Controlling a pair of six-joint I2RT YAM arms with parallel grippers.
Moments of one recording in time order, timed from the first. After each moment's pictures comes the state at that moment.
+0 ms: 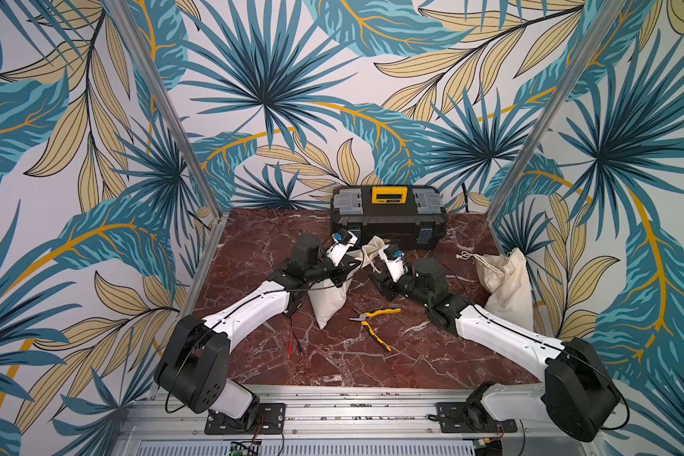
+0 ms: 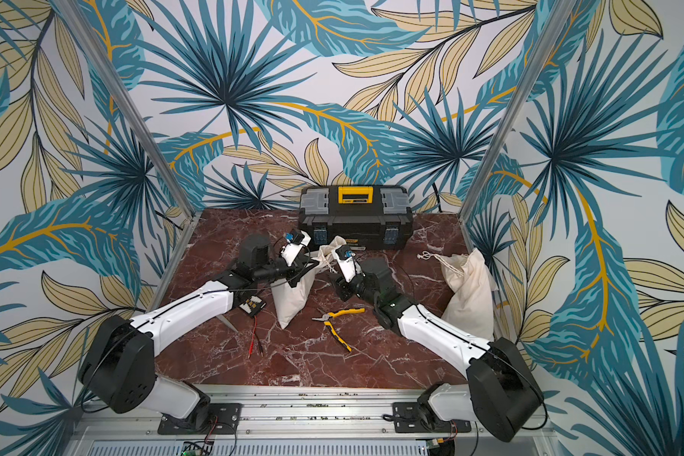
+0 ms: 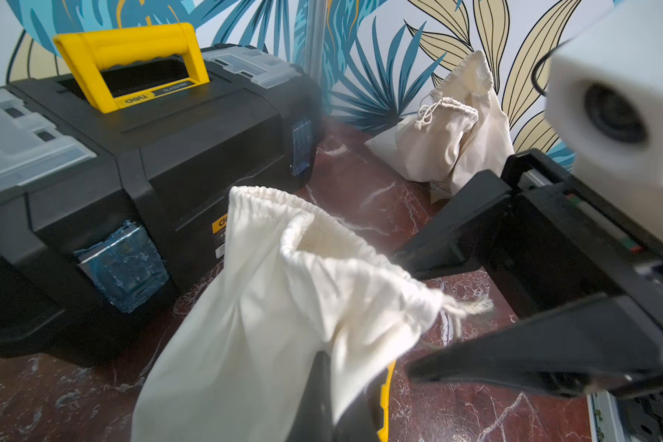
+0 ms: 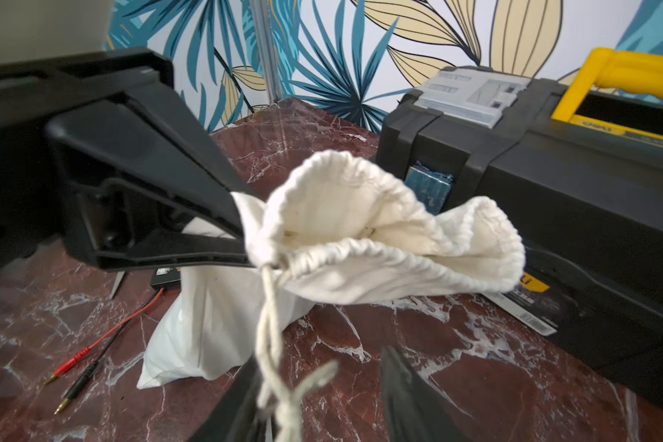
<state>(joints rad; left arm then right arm) -0.50 1.50 1.01 0.11 0.53 0.02 0.73 1.32 0.78 0.23 -0.11 -0.03</state>
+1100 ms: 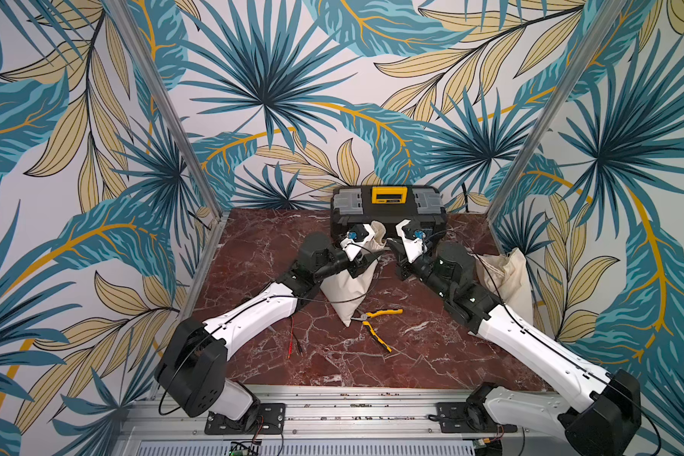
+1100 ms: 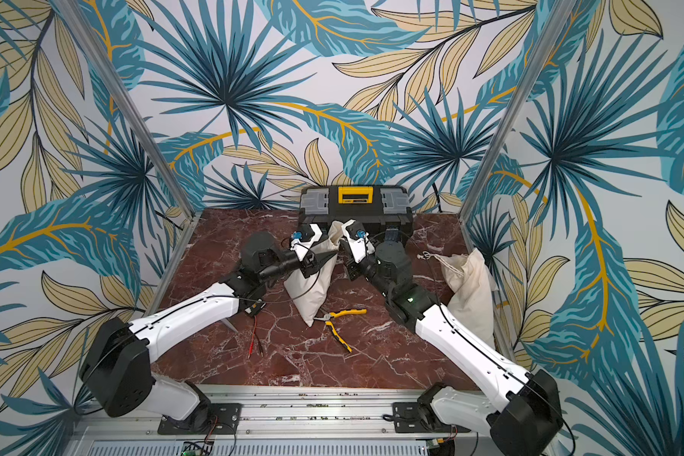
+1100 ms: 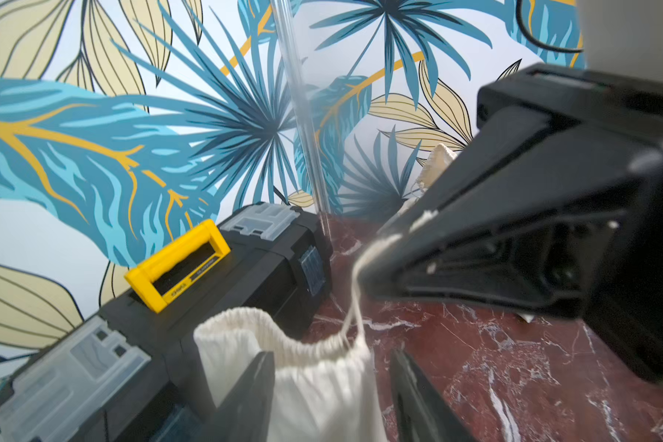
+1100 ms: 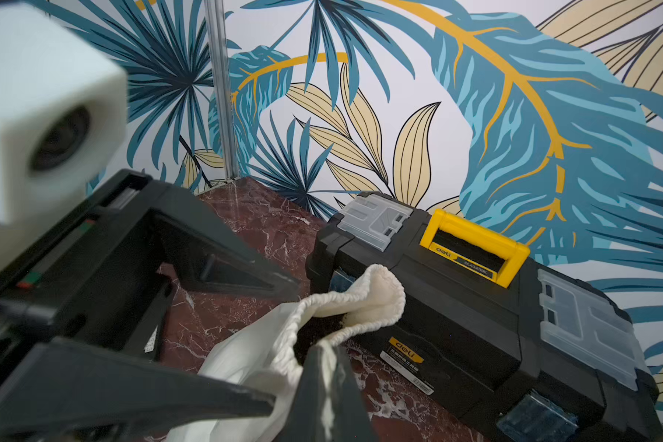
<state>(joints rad) -0.62 1.52 1.10 0.37 0.42 0.19 0.73 1.18 0.98 0.06 0.02 -0.13</state>
